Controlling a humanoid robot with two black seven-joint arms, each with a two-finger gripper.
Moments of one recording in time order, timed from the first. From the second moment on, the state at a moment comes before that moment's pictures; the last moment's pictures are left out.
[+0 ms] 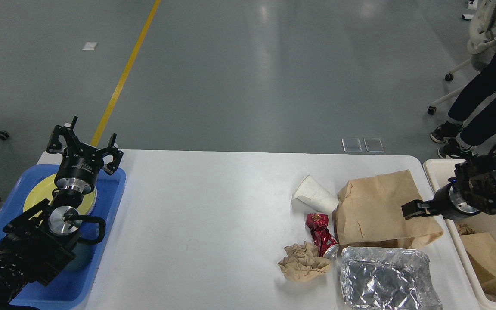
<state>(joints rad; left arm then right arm) -0.71 0.22 -0.64 -0.30 -0.39 -0.56 -0.42 1.26 -0.34 -1.40 0.66 -0.36 0.36 0.33</state>
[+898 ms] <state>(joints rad) -0.71 0.22 -0.64 -0.30 -0.39 -0.56 -0.42 1.23 -0.32 -1.39 0.64 -0.33 0.33 0.33</state>
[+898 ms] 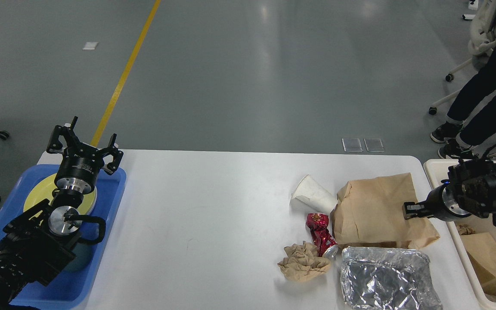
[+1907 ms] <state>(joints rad) -0.71 0.22 -0.64 -0.30 -0.39 -0.56 -0.42 1.87 -0.44 -1.41 0.66 -0.30 0.96 0.33</state>
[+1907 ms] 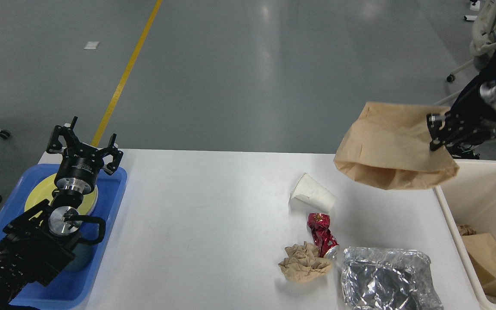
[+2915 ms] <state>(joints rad) -0.71 0.22 -0.64 -0.30 -0.39 -0.56 -0.42 1.56 -0.91 -1.49 0.52 -0.13 0.23 0.32</state>
